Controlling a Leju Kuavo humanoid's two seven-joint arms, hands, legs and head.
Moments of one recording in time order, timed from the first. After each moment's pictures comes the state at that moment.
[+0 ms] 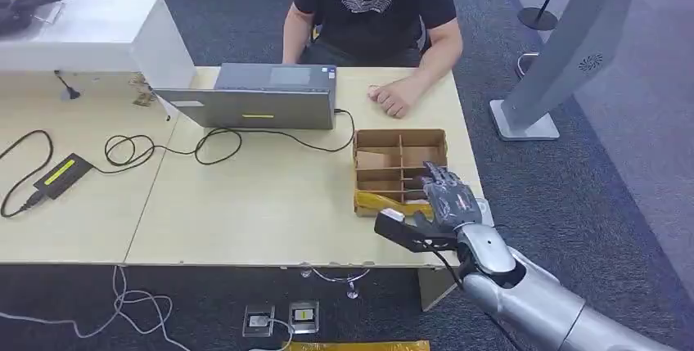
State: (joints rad) left arm -0.11 0.04 -1.17 -0.27 0.85 0.66 0.12; right arm -0.64 -0.44 1.07 -1.31 0.73 -0.31 0.52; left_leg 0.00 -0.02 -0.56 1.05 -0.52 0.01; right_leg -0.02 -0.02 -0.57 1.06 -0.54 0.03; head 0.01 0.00
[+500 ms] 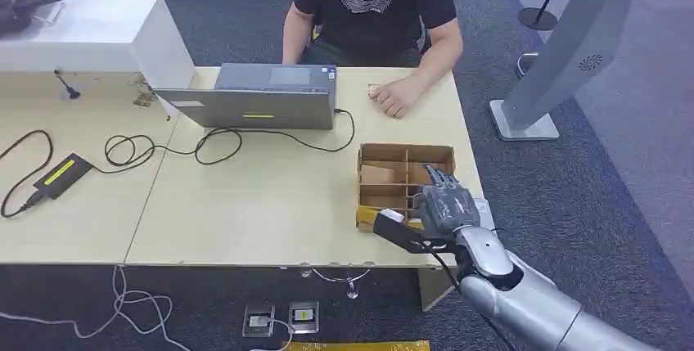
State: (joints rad) left arm -0.11 0.04 -1.17 -0.27 0.84 0.65 0.12; right arm -0.62 -0.42 1.04 -1.30 0.73 -0.31 0.52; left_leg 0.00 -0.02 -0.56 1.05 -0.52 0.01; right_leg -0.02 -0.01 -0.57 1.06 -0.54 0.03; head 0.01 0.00
